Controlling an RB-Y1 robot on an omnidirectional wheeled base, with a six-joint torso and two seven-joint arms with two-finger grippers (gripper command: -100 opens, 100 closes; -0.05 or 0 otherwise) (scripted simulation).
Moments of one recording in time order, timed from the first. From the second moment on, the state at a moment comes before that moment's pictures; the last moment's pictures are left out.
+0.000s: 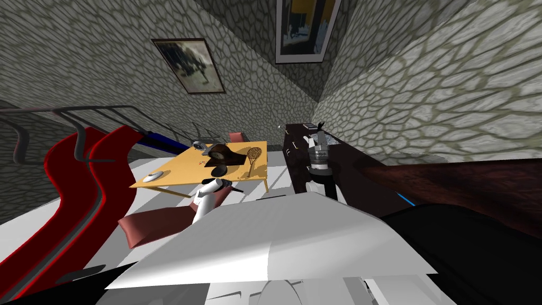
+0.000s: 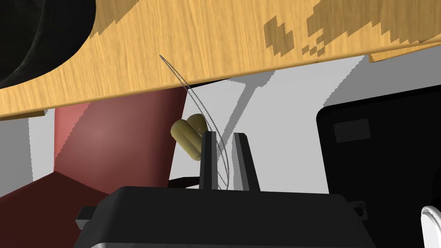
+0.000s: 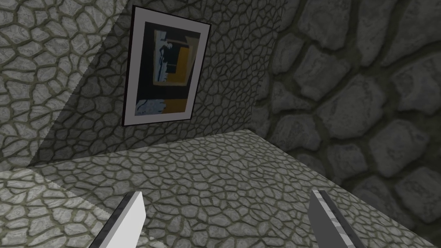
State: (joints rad) left arm -0.15 0.23 0.49 -1.17 0.30 0.87 0.64; right arm 0.51 -0.02 0.01 -2.35 0.07 -0.46 0.10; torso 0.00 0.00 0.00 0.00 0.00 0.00
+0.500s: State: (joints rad) left arm -0.15 0.27 0.51 -1.22 0.31 0.98 0.66; right arm 0.51 -0.02 0.01 -2.35 0.07 -0.46 0.10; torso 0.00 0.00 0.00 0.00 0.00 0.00
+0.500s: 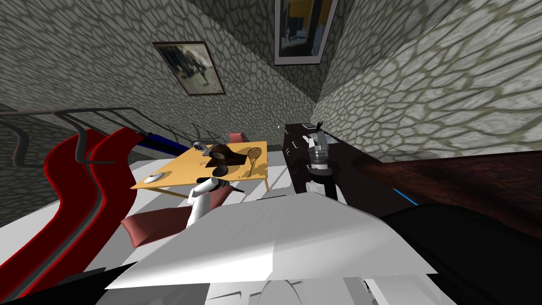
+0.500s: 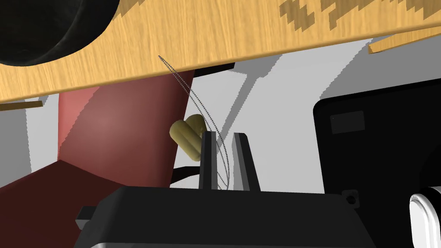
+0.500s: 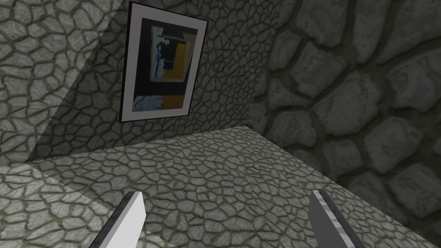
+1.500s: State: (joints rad) left arm -0.16 0.34 0.50 -1.38 0.27 1.16 0.73; right arm 0.51 -0.02 0.01 -2.35 0.07 -0.46 0.10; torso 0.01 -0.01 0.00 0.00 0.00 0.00
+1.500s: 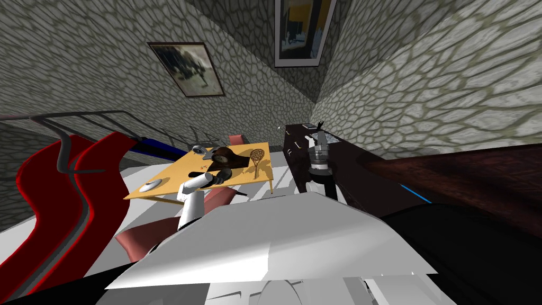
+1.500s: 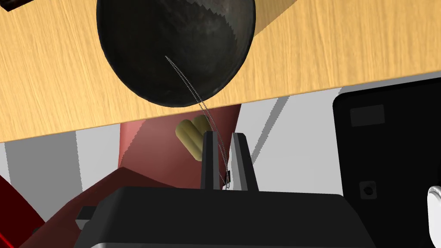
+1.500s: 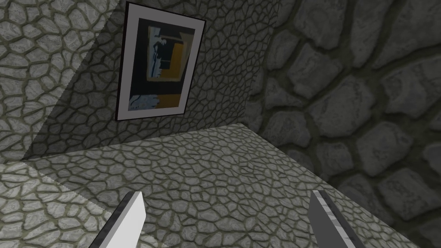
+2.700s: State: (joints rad) left arm -0.18 0.39 0.46 -1.38 0.29 1.14 0.73; right arm 0.51 -0.02 0.01 -2.35 0.07 -0.46 0.10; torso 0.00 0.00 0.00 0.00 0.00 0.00
